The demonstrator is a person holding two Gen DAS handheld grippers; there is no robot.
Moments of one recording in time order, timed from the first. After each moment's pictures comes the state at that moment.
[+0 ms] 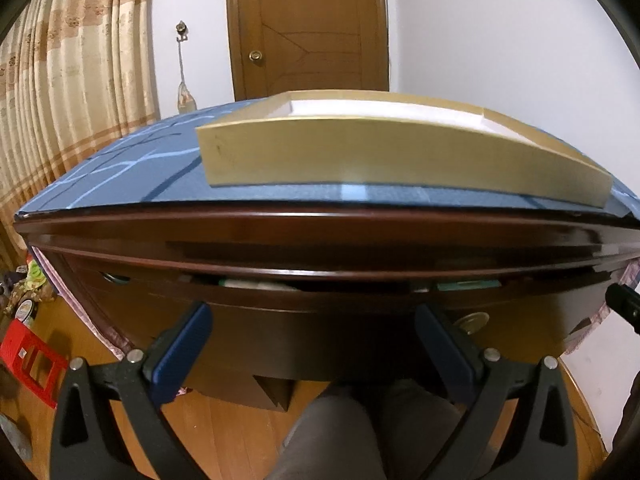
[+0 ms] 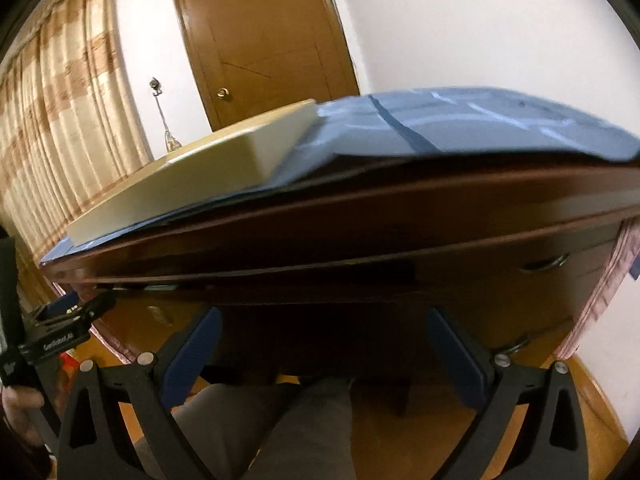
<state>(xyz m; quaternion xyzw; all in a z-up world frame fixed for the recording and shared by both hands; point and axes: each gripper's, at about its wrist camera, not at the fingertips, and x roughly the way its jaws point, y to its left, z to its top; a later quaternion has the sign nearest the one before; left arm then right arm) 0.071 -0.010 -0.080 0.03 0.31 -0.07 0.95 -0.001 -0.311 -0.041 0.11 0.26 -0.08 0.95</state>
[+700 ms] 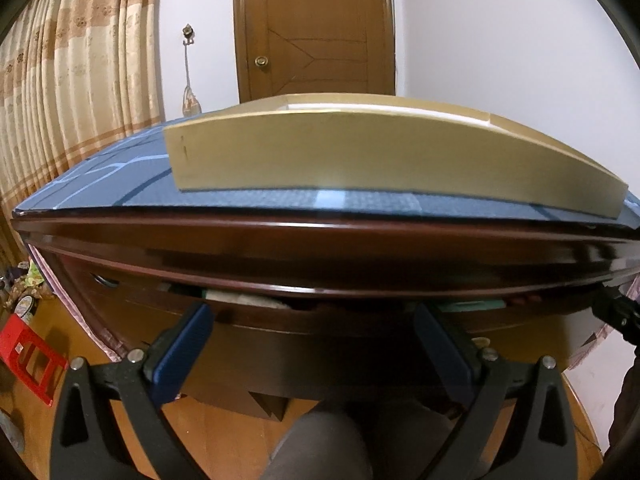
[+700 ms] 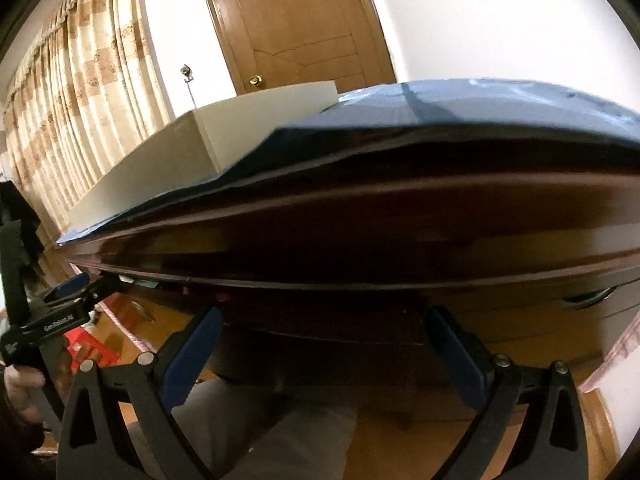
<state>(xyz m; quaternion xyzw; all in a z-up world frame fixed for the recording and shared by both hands) 0.081 -0.022 -0.088 0.02 0.29 -0.06 0.95 0.039 -0.346 -0.061 0.10 0.27 0.01 0.96</state>
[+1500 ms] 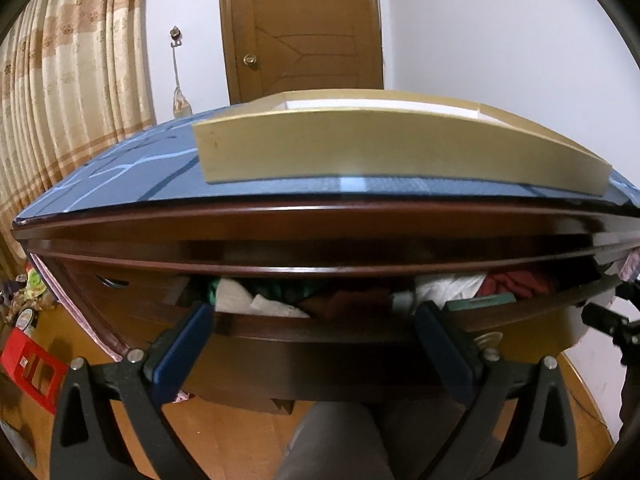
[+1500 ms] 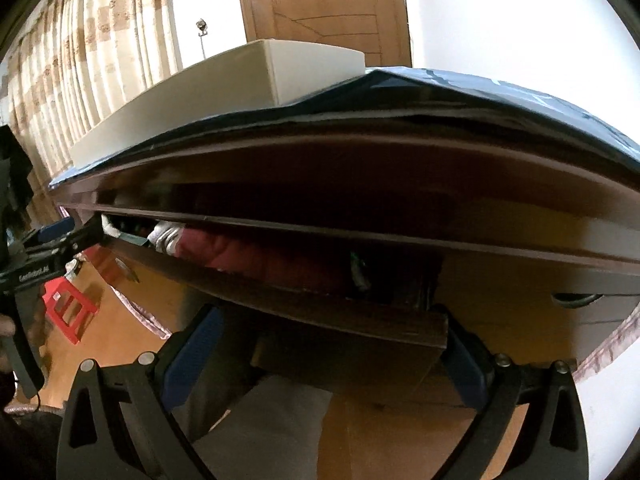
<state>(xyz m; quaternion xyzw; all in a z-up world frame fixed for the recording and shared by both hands) 0.073 -0.008 -0.083 0.05 0.30 -0.08 0.95 0.039 -0.315 -0.060 0.02 0.33 -0.01 0.94</state>
